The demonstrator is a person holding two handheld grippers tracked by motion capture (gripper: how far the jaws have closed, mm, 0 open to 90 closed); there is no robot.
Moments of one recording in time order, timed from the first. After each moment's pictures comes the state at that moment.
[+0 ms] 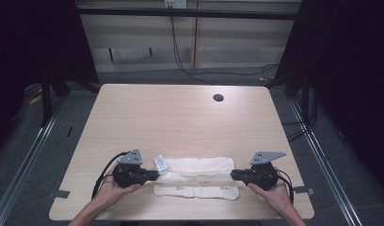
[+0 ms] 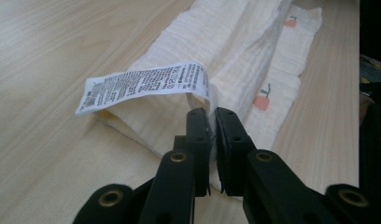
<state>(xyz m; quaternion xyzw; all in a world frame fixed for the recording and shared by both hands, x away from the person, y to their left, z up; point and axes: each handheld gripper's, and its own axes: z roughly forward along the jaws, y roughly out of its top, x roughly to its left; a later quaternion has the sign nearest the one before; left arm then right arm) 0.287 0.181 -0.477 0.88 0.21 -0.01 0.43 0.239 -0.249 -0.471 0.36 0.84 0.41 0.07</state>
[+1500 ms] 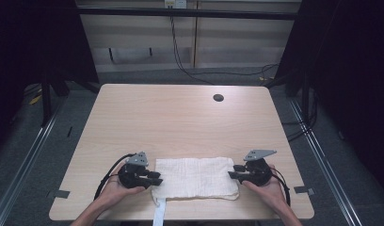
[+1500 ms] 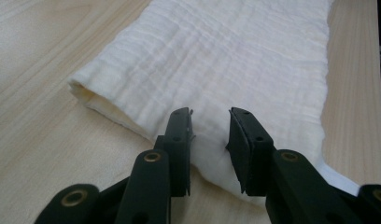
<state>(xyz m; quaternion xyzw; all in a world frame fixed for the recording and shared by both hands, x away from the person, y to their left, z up) 0.296 0.171 -0.496 0.89 0.21 -0.04 0.40 0.259 -0.243 -0.493 0.40 0.84 0.36 0.09</state>
